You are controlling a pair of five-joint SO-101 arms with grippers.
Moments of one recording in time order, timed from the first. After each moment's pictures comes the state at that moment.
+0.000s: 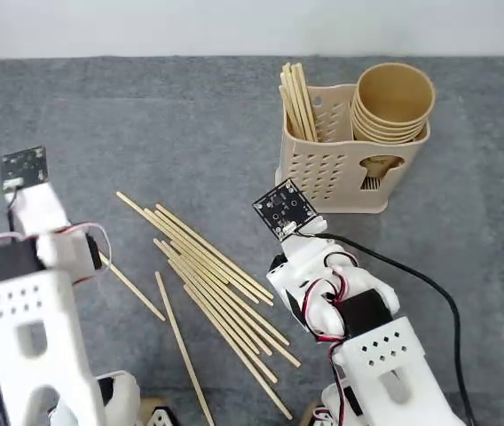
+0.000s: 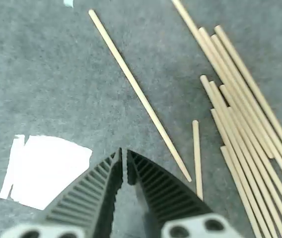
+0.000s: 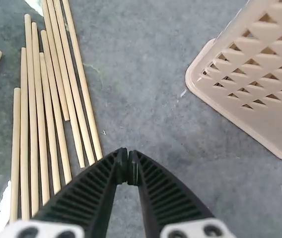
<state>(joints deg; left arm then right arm) -19.9 -34.4 34.9 87.5 7.5 -25.9 -55.9 59.0 56.7 13.1</state>
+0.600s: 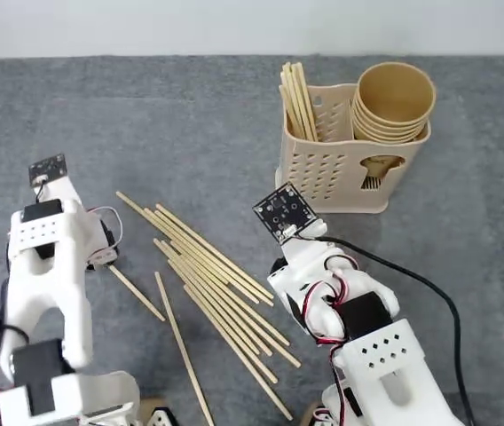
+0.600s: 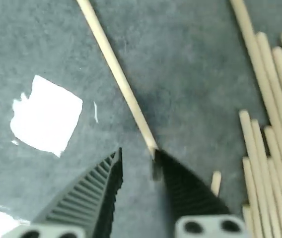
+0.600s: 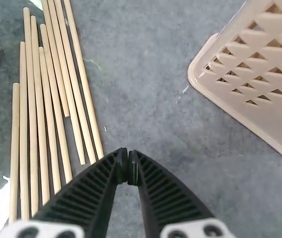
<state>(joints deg) -19.9 -3.6 34.8 66.9 16.2 -26.0 -56.5 60.7 56.2 13.1</state>
